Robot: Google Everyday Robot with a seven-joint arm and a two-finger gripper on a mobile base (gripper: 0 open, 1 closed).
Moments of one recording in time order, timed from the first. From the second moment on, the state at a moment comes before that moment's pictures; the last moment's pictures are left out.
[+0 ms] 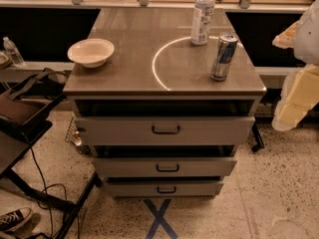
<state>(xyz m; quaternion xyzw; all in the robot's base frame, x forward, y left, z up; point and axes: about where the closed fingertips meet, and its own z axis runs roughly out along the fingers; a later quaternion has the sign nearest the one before) 0.438 -0.215 0.982 -0.60 0.78 -0.04 0.17</state>
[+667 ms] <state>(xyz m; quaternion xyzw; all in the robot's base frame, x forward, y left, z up) 0.449 -0.212 0.984 -0.59 0.77 -0.03 0.22</state>
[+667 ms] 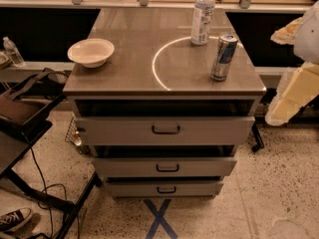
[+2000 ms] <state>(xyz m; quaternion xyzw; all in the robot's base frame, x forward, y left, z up) 0.609 -0.238 0.978 -0.45 0.68 0.19 0.54</state>
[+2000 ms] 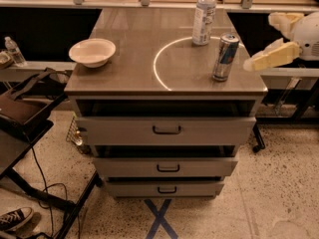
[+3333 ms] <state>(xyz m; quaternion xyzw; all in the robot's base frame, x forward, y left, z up) 0.668 -0.206 0.904 -0.39 0.65 0.32 0.58</state>
